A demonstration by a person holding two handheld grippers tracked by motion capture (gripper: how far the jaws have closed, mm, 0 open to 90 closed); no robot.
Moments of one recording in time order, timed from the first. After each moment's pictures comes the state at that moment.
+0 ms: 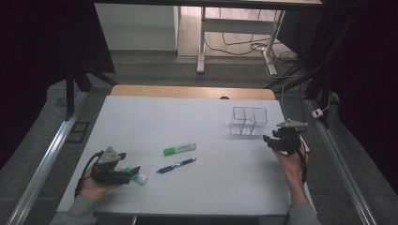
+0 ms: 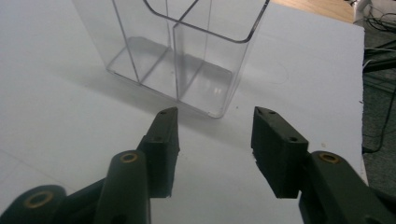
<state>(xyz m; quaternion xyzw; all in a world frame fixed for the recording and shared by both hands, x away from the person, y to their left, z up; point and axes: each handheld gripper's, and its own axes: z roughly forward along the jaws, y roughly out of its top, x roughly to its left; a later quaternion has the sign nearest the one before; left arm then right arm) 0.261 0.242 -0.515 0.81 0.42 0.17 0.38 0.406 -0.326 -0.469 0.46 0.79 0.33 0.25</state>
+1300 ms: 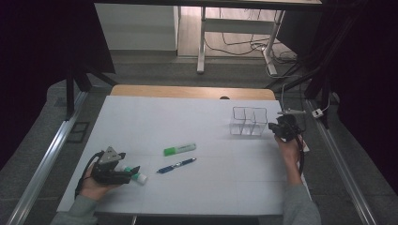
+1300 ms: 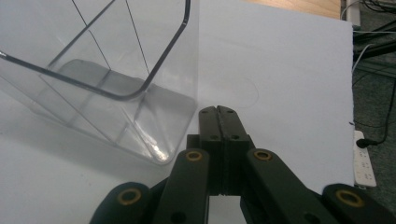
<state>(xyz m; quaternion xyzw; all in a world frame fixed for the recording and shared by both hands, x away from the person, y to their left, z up) 0.262 0.242 -0.516 0.81 0.42 0.18 0.37 0.468 -0.343 -0.484 0.50 0.77 0.33 0.24</state>
